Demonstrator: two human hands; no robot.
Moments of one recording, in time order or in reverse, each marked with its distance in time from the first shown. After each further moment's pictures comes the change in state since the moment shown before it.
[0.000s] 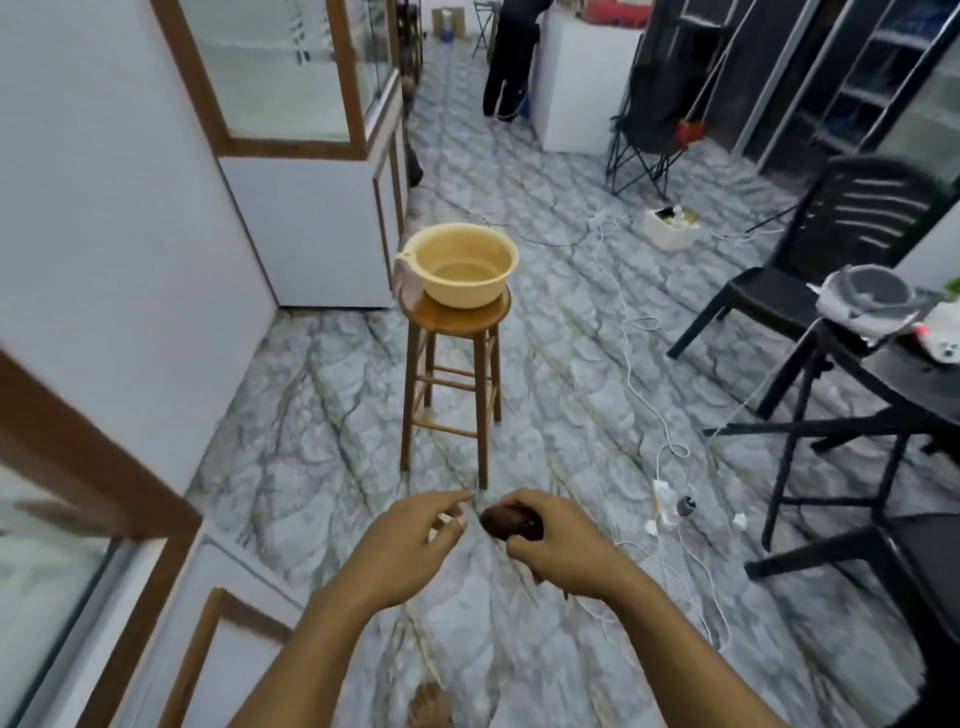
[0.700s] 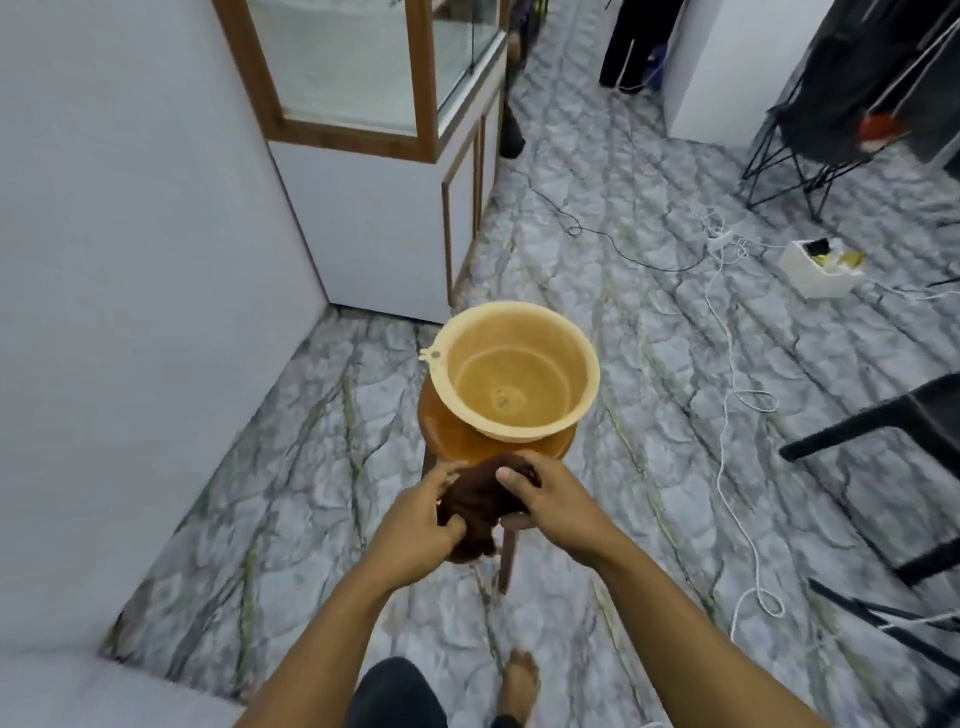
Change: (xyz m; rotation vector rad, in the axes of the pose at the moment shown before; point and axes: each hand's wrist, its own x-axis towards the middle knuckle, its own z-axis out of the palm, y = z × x) left_hand 0.378 -0.031 -0.134 -0.366 0.221 -0.227; right_hand 0.427 -0.039 -0.182 0.370 -0.154 -0.053
